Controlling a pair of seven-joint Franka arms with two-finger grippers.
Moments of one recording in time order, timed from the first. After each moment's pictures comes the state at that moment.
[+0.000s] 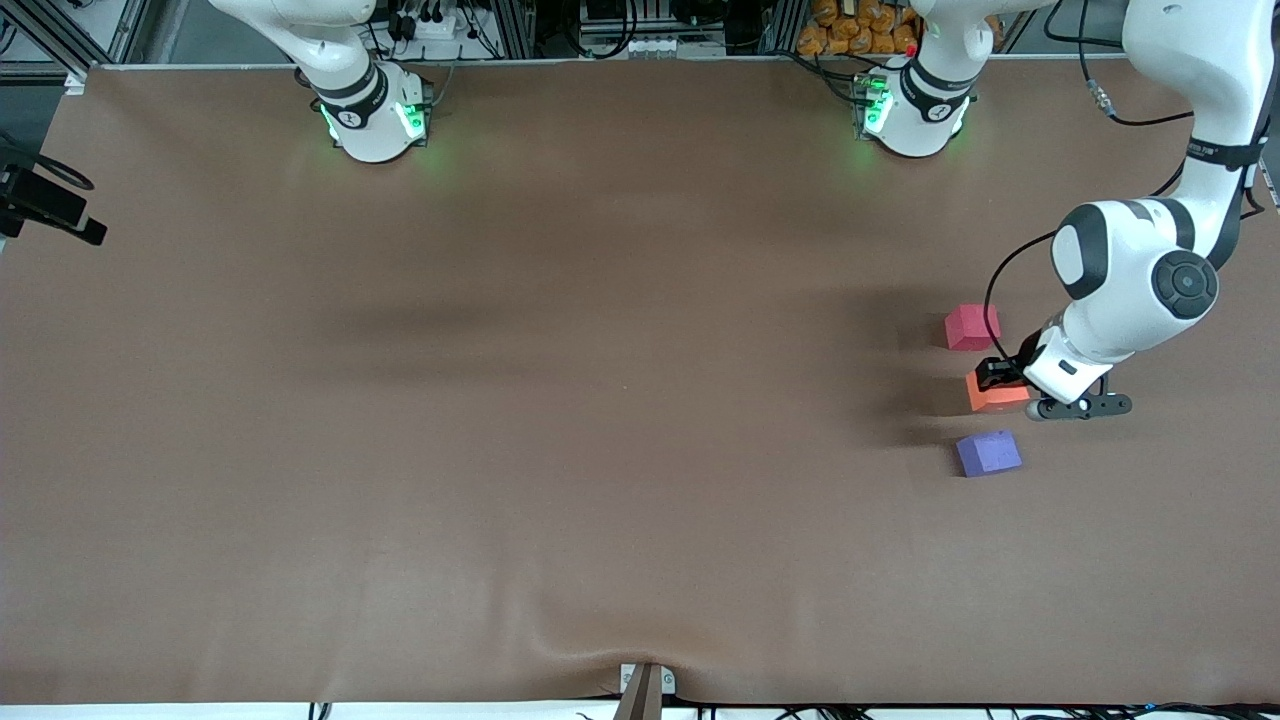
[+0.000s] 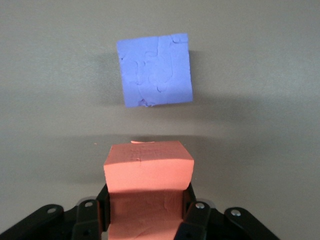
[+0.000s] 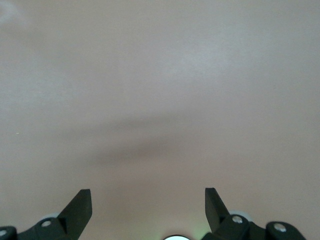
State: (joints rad) left arm 0.13 0.29 -0.09 -2.16 -0.03 2.45 0.02; right arm -0.11 -0.01 0.00 -1.47 0.05 1.41 0.03
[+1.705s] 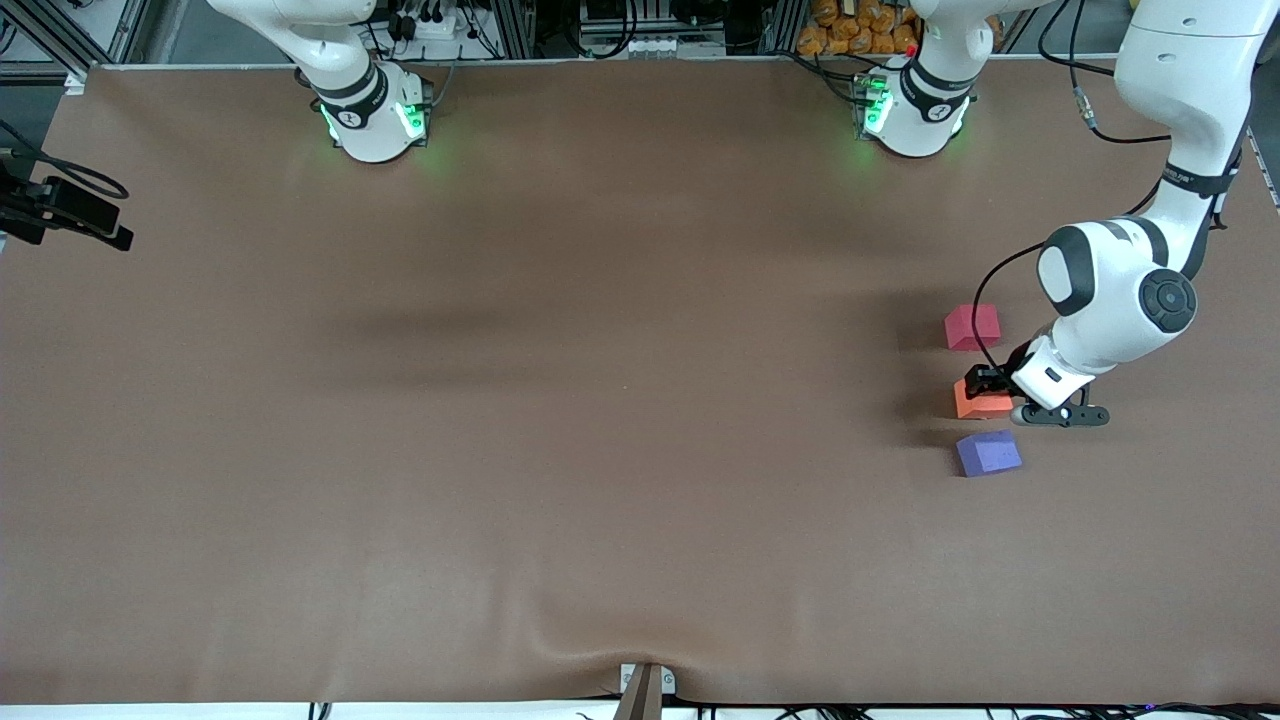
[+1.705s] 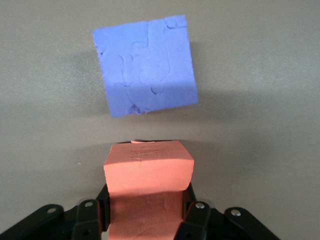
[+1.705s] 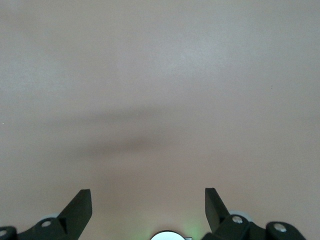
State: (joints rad) left arm 0.17 0.37 -0.12 -2.18 -0.09 2.56 0.15; right arm -0.07 0.01 0.00 -1.48 0.02 1.40 0.03
